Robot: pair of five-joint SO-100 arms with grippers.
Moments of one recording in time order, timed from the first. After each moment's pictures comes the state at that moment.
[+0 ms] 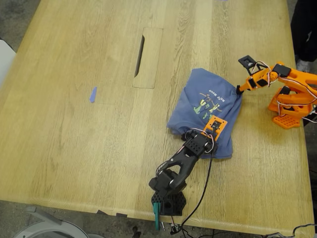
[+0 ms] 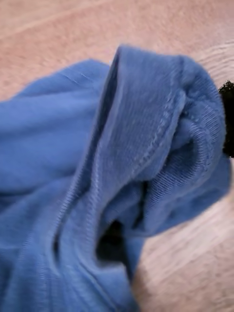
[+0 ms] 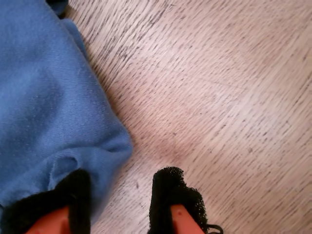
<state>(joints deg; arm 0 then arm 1) 40.4 128.8 133.0 62.0 -98.7 27.9 152.7 151.3 57.0 -69.6</state>
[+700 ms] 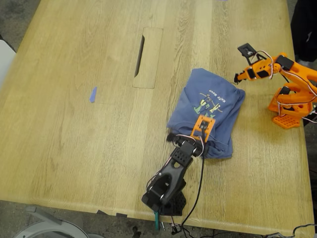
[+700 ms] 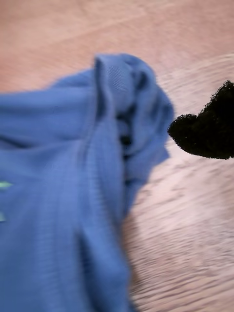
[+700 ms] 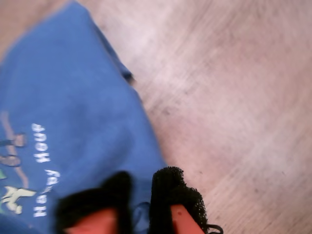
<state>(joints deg) 34.9 145.3 133.7 64.5 -98.3 23.2 144.3 129.3 60.4 -70.7</state>
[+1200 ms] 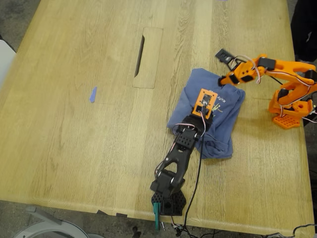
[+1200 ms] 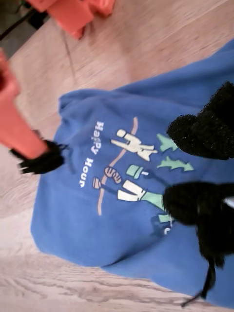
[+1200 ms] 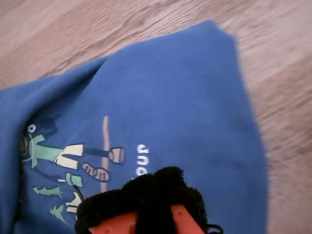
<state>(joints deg) 25.0 119.9 128.5 19.0 -90.0 6.0 119.1 116.7 46.3 -69.8</state>
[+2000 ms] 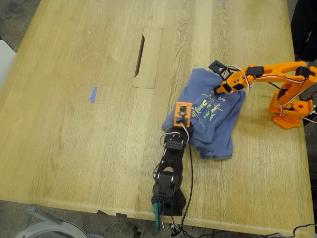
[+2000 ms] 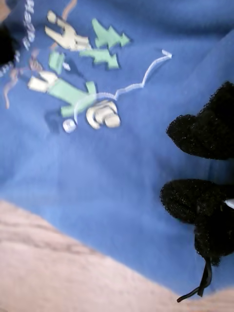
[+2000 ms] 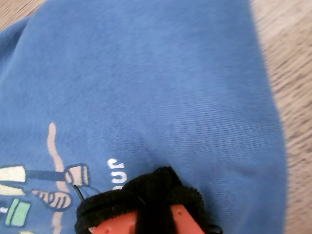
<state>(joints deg) 7.6 128.2 150.9 15.6 -93.2 15.3 112.4 129.6 32.3 -69.3</state>
